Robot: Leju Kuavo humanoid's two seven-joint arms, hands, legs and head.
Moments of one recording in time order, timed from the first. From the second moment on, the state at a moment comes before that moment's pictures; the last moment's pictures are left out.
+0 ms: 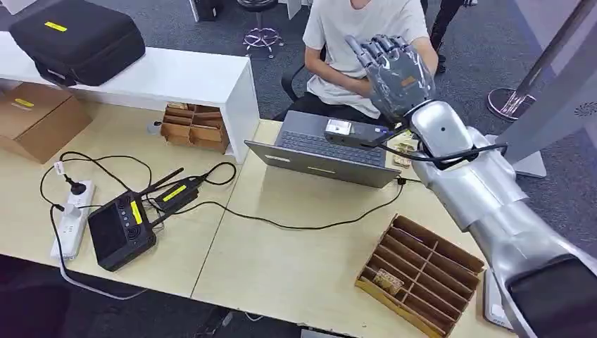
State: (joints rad) left arm -0.20 -0.22 1.19 -0.20 -1.22 -0.28 -0.03; right arm -1.18 0.01 0.93 -0.65 1.16 -0.35 -0.03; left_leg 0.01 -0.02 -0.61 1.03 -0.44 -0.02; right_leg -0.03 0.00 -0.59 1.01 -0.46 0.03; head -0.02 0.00
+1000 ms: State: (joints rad) left arm -0.14 -0.19 1.25 -0.20 -1.14 -0.24 -0.06; right arm -1.32 -0.40 0.87 -0.43 1.15 -0.28 0.03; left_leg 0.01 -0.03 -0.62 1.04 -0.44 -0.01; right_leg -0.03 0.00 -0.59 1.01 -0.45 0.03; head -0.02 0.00
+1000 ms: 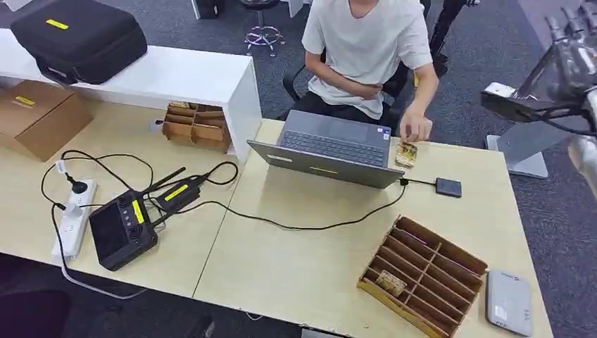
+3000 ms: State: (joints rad) left arm -0.08 -0.11 1.33 -0.20 -1.10 -0.29 -0.03; right arm -0.17 -0.71 0.49 -0.23 0.84 -0.13 0.28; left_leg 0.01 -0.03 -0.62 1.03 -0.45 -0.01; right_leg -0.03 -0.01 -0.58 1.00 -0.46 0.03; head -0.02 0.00
